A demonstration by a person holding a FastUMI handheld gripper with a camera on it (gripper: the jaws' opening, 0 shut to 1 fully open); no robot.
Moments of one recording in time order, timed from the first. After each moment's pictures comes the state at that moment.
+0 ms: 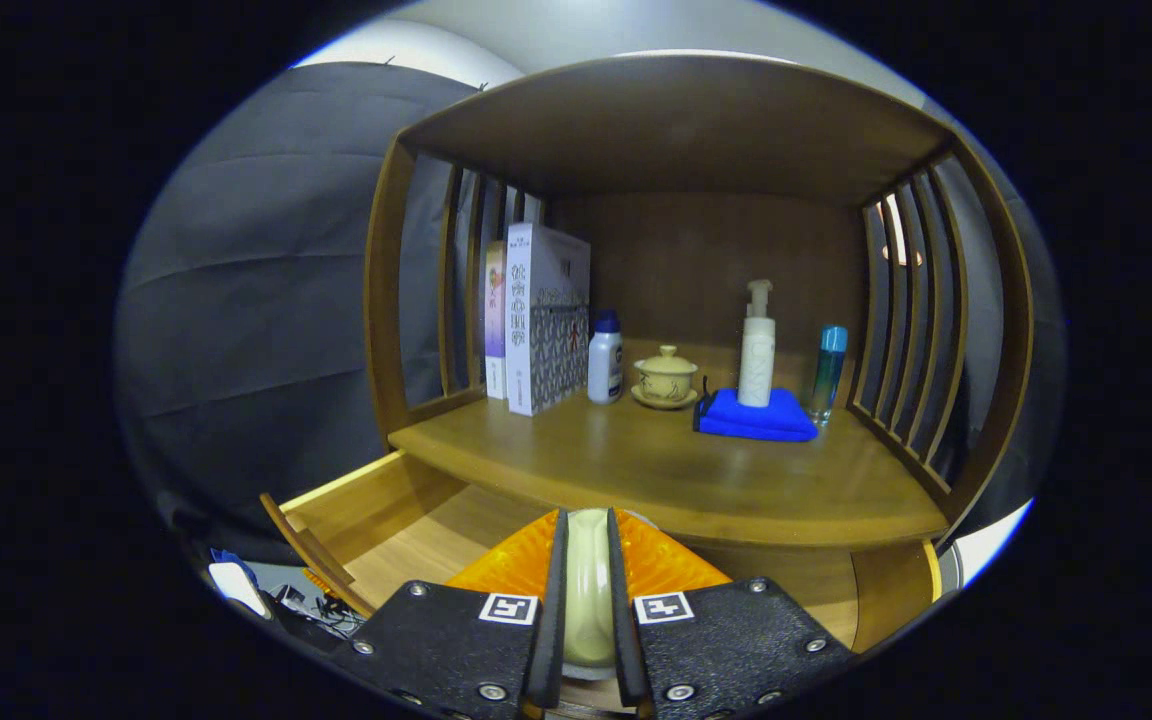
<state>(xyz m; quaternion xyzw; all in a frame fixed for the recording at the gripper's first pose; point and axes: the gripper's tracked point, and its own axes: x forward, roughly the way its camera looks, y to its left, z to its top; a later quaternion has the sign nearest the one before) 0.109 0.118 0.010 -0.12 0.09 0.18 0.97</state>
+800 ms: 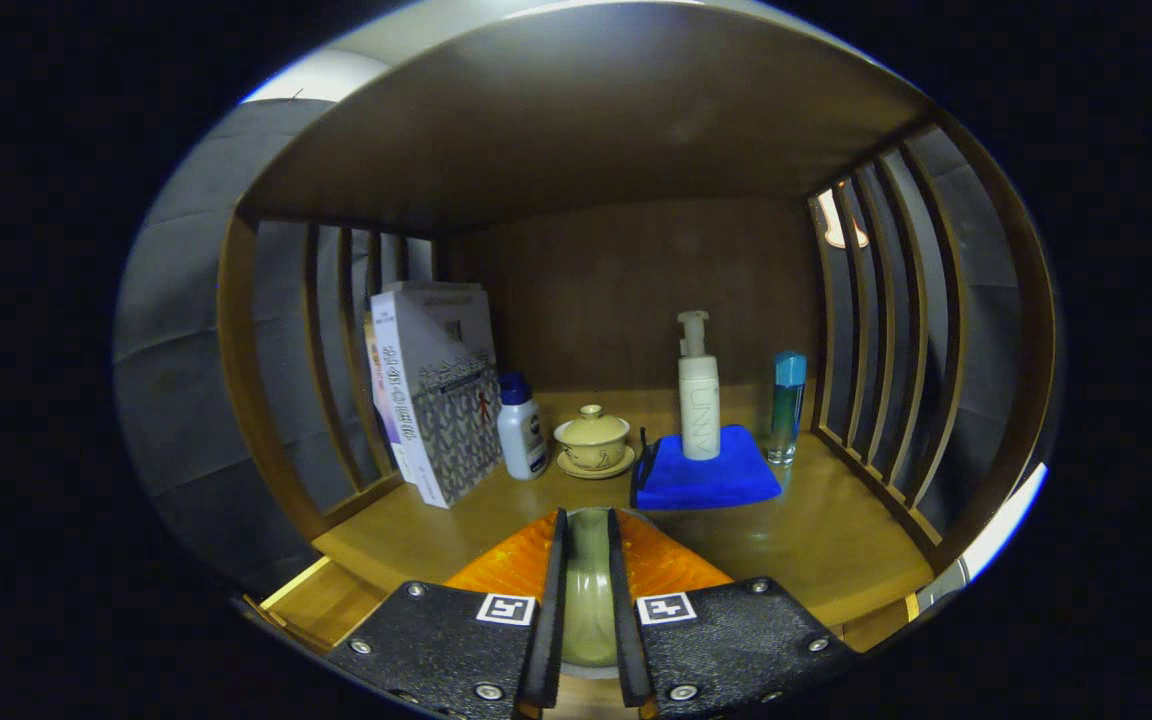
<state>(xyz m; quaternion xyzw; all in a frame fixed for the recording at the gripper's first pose) 0.220 0.092 0.052 -0.04 0.10 0.08 0.99</state>
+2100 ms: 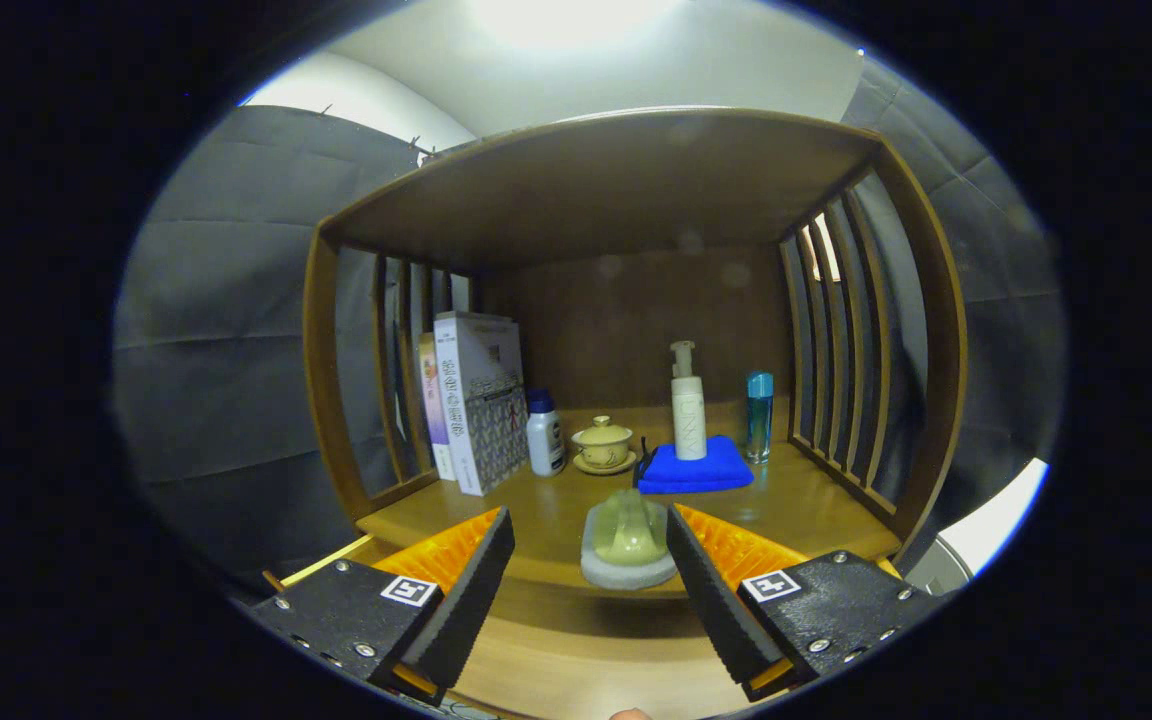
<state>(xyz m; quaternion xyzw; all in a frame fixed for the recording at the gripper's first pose) 0.100 0.095 0.057 -0.05 0.03 0.11 0.99</state>
